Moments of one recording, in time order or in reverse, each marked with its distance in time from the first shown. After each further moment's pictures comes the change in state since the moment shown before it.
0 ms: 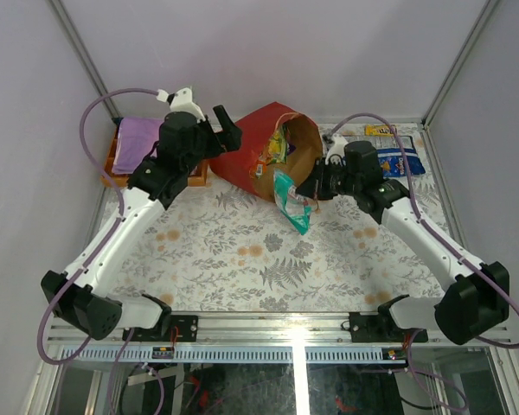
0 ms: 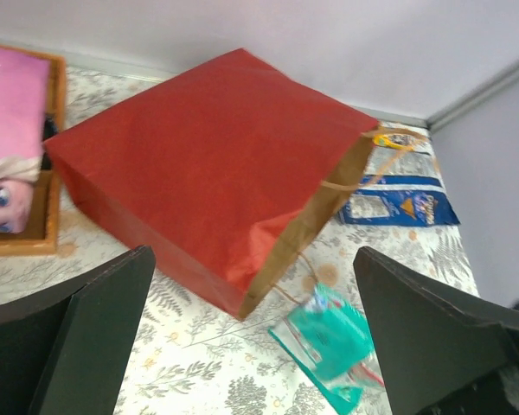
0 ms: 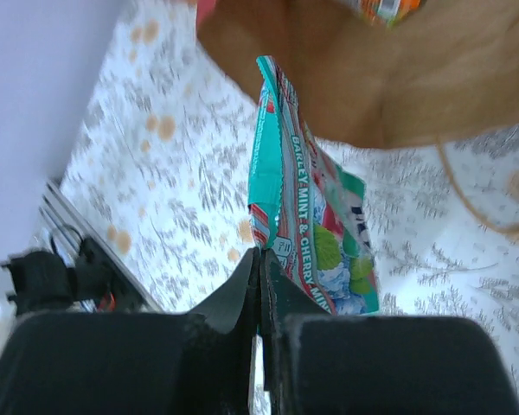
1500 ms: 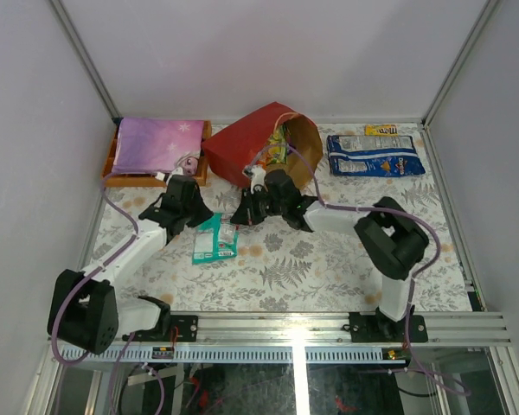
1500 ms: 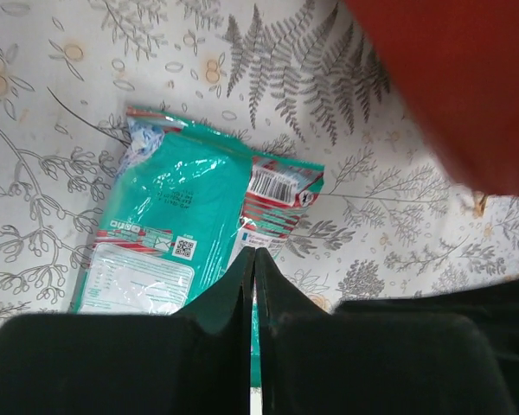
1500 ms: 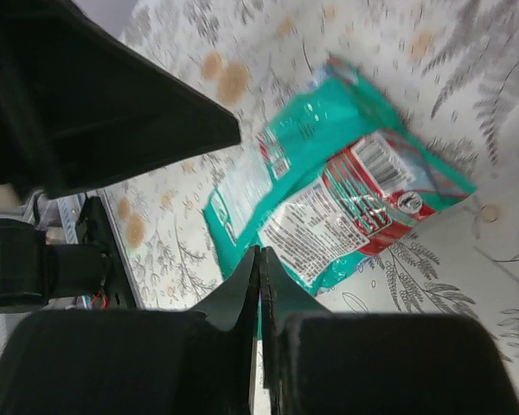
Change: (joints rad) left arm 0.141 -0.098 -0.628 -0.002 0.100 -0.261; right arm 0.367 0.525 0.029 0.544 -0.013 0.034
